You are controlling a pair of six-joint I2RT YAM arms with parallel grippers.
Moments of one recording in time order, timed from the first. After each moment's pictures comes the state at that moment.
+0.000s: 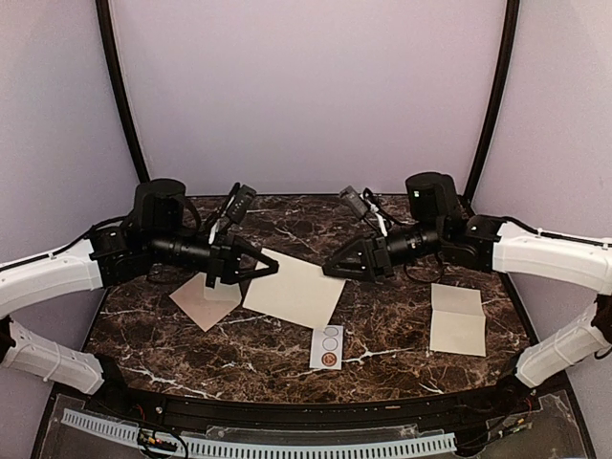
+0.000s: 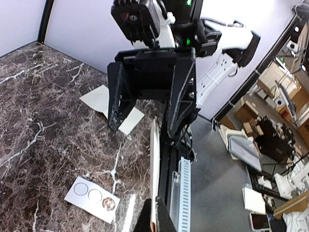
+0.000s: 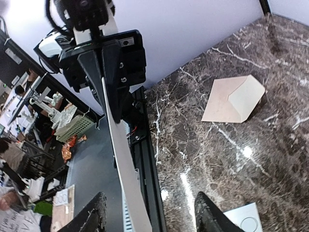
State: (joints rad) left arm -0.81 1.18 0.96 -0.17 0.73 -0.23; right arm 0.84 1.36 1.04 -0.13 -0.80 0.30
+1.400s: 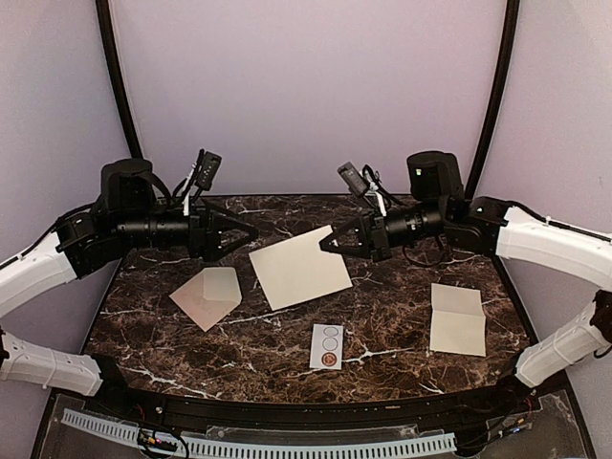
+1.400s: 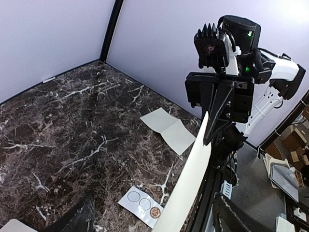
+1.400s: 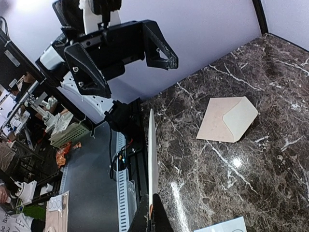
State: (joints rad) left arm -0.74 1.04 1.00 -0.25 0.44 -0.27; right arm 0.84 1.34 1.14 -0.15 -0.74 0.30
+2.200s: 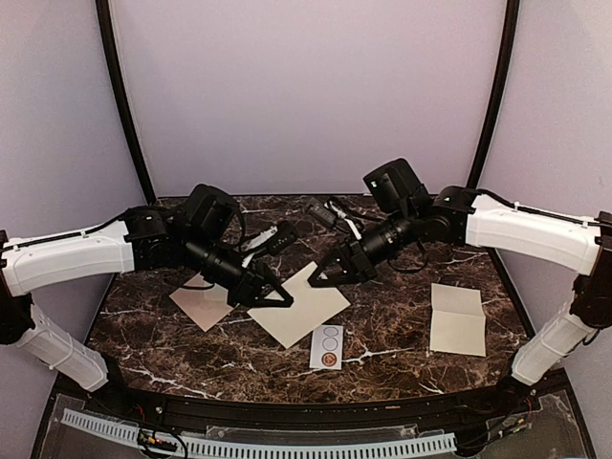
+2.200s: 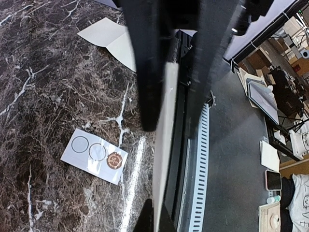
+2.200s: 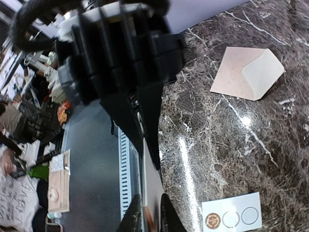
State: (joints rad) left arm -0.90 1.38 1.12 -0.51 0.64 -0.03; right arm 0.90 1.53 1.31 -0.52 -0.81 0.08
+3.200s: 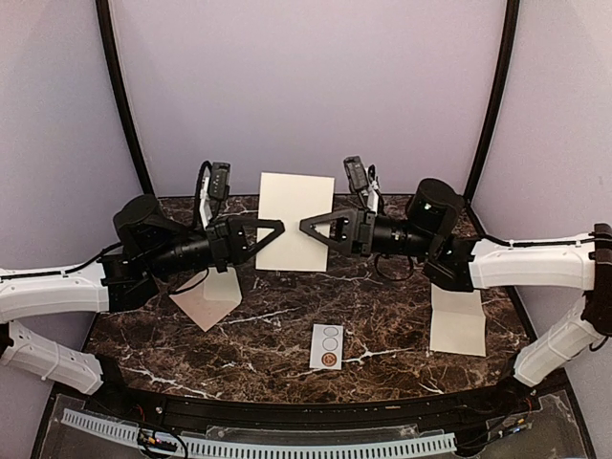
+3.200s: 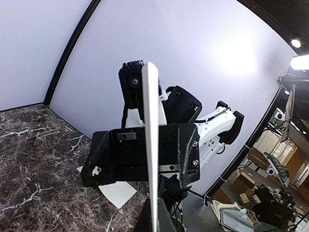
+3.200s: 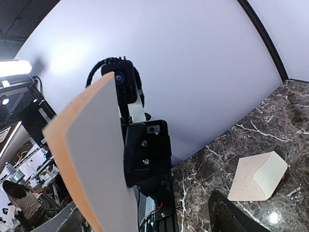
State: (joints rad) left arm -0.90 1.15 0.75 0.55 0.42 -0.61; right arm 0.91 1.43 0.90 0.66 -0.60 0.73
